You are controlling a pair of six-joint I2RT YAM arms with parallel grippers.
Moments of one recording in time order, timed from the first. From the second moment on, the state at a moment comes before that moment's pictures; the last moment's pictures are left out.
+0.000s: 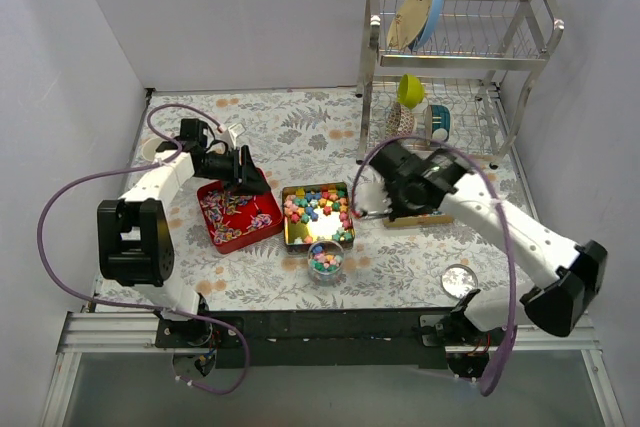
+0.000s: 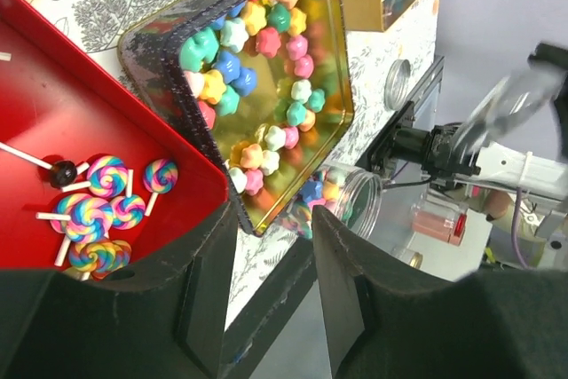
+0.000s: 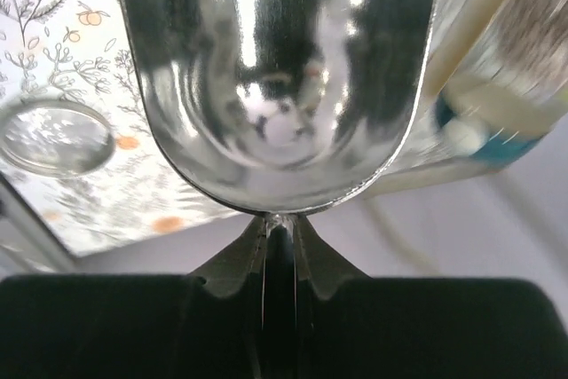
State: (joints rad) left arm -0.02 1.64 1.16 -0.72 0.94 -0.13; right arm 0.91 1.39 1.37 -1.33 0.32 -0.97
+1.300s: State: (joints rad) left arm -0.22 1.49 1.19 -0.68 0.72 0.08; right arm -0.44 1.54 0.86 -0.71 -0.23 -0.78
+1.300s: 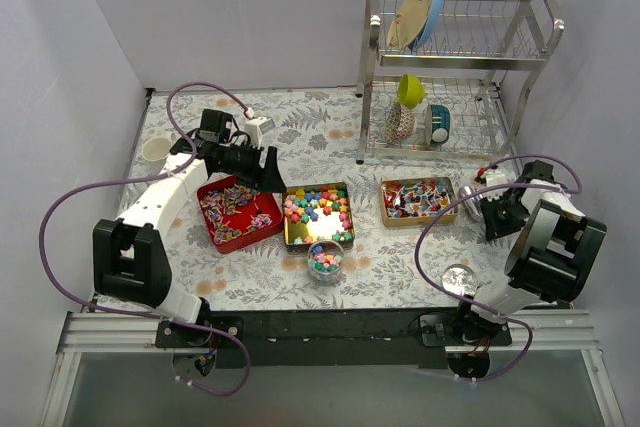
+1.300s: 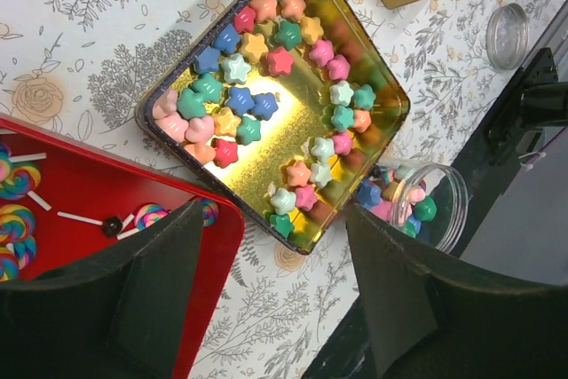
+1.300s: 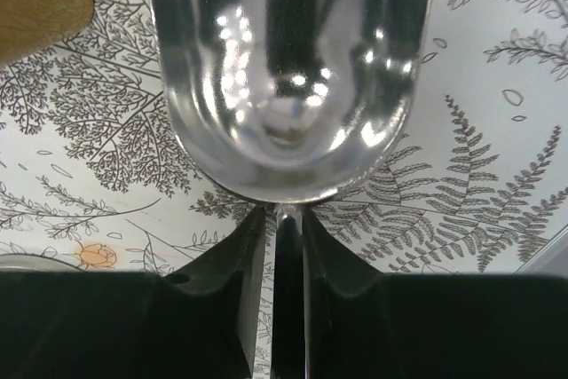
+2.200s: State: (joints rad) left arm -0.26 1.31 1.00 -0.42 0.78 -0.06; right arm -0.29 1.06 0.79 -1.06 -0.38 -1.30
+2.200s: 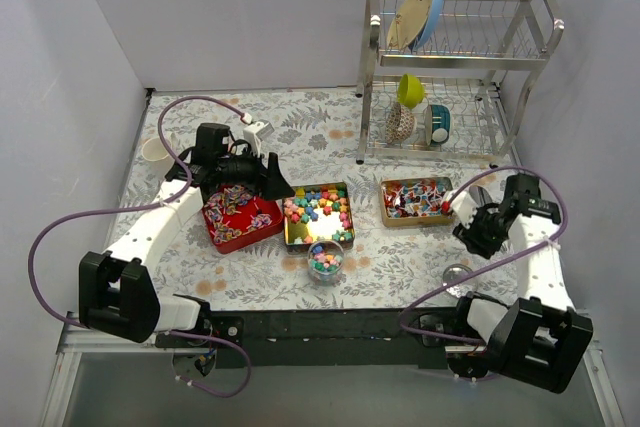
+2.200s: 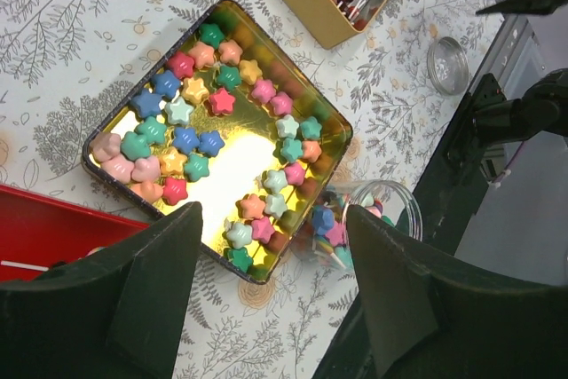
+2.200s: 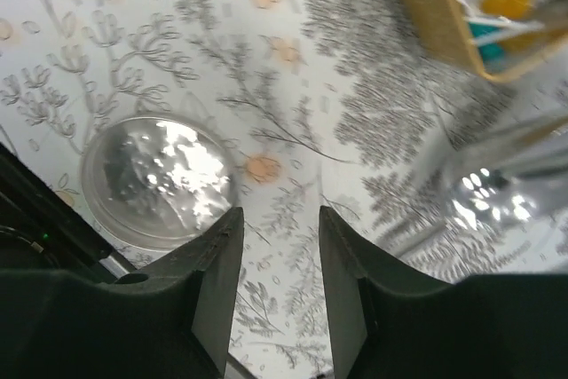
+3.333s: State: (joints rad) left arm -0.25 1.37 1.07 -0.45 0.77 0.03; right arm -0.04 1.11 0.54 -0.94 -0.36 -1.55
